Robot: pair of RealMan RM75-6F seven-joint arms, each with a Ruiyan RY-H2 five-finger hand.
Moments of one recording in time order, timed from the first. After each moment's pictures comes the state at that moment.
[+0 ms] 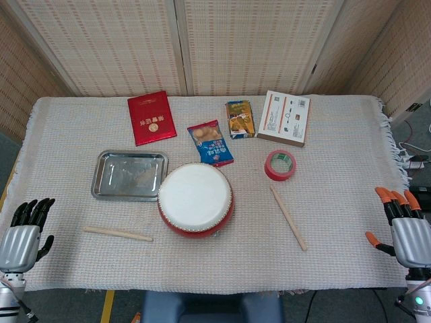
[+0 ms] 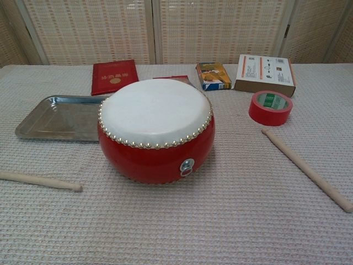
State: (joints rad) left arm -0.12 -1.19 -0.06 -1.58 1.45 1.46 0.16; right arm 0.06 -1.10 0.07 -1.64 -1.48 1.49 -0.06
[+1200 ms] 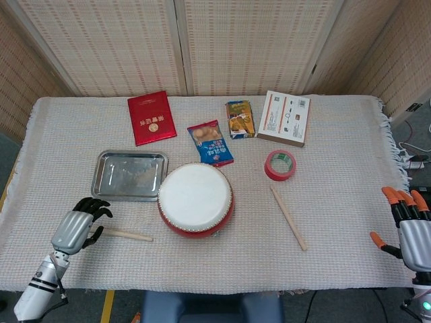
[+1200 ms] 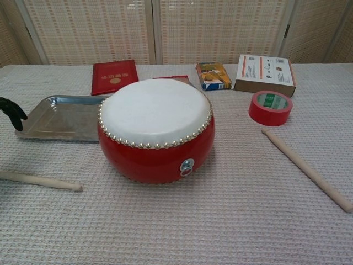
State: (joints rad) left arm -0.32 -1.27 -0.06 -1.59 1.51 1.18 0.06; right arm 0.03 -1.08 0.07 -1.62 -1.53 1.55 0.00
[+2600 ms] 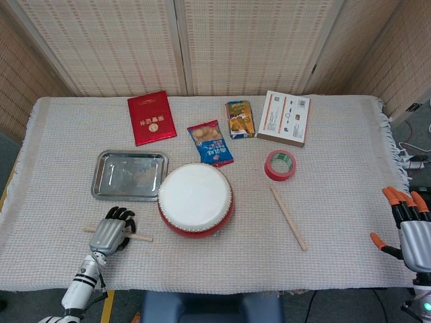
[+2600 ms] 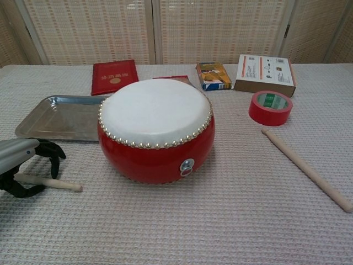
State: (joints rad) left arm -0.38 -1.56 -0.05 -1.45 1.27 1.10 0.29; right arm 0.03 -1.09 0.06 -1.61 -1.53 1.54 0.03
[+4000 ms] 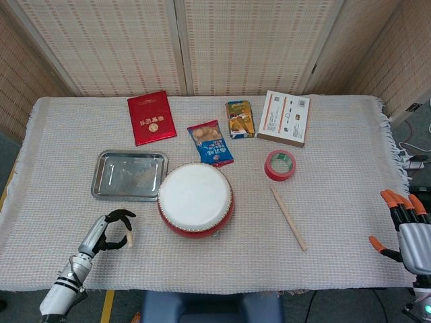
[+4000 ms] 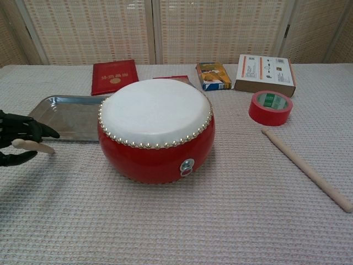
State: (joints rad) left arm -0.33 -1.30 -0.10 -1.73 1.31 1.02 -0.65; right arm 0.03 -1.07 0.05 -1.62 -1.54 1.53 0.04
